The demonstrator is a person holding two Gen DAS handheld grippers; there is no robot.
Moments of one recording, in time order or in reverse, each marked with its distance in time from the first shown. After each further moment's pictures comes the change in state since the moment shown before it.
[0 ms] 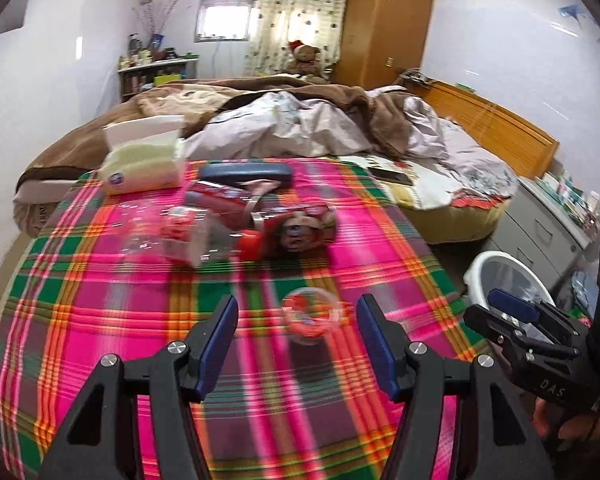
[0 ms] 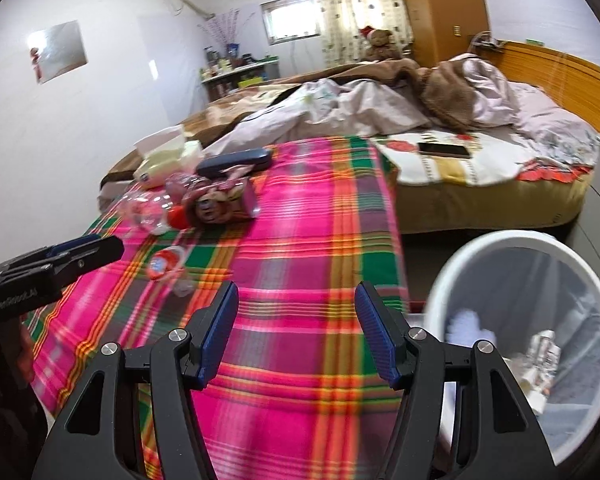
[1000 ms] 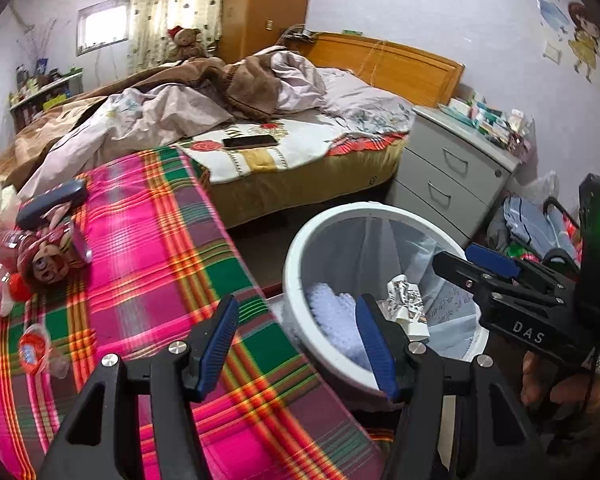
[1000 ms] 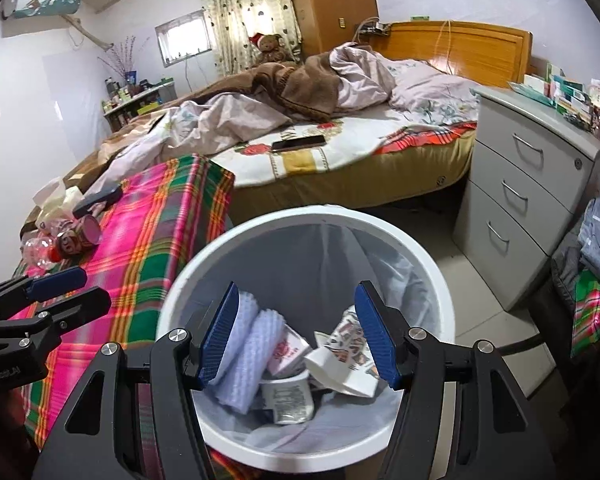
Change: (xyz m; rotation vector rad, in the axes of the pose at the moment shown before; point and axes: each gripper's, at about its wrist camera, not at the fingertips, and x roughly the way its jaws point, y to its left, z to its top) left arm 0.044 -0.207 -0.006 0.254 0.104 -0.255; right arm -0.063 -0.140 -0.019 0.202 -0.033 -0.284
